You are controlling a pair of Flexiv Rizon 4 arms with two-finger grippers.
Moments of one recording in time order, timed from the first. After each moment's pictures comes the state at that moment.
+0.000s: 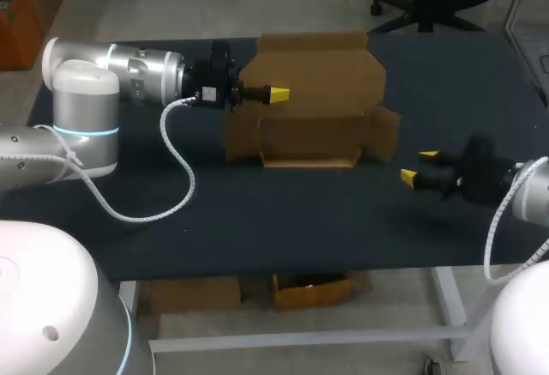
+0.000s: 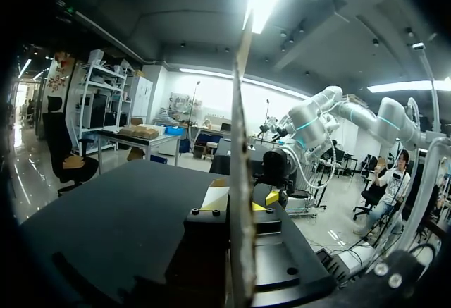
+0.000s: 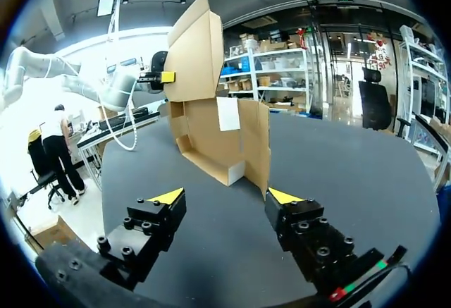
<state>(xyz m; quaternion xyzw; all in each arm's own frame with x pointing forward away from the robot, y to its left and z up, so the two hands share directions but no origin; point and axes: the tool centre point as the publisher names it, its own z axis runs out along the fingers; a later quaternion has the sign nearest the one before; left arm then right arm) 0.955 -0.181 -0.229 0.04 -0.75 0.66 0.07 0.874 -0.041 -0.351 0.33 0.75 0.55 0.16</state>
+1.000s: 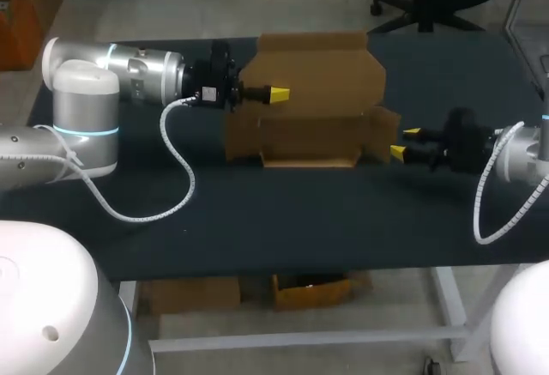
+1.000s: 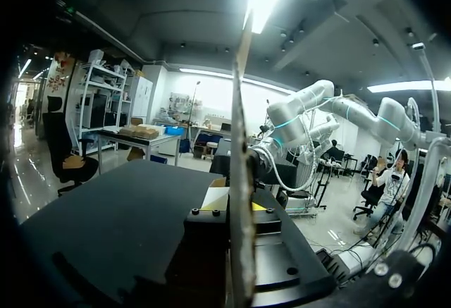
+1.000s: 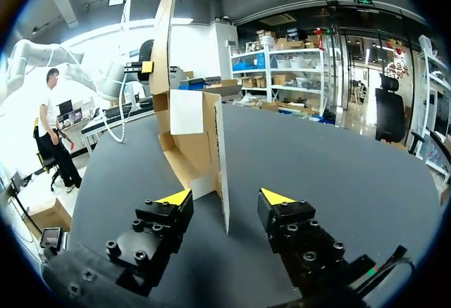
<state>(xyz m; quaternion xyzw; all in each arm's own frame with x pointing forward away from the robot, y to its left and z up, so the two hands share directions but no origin) 0.955 -0.181 -0.229 0.04 -0.75 0.66 0.07 0.952 -0.031 -0.368 0.28 0.78 0.54 0.14</state>
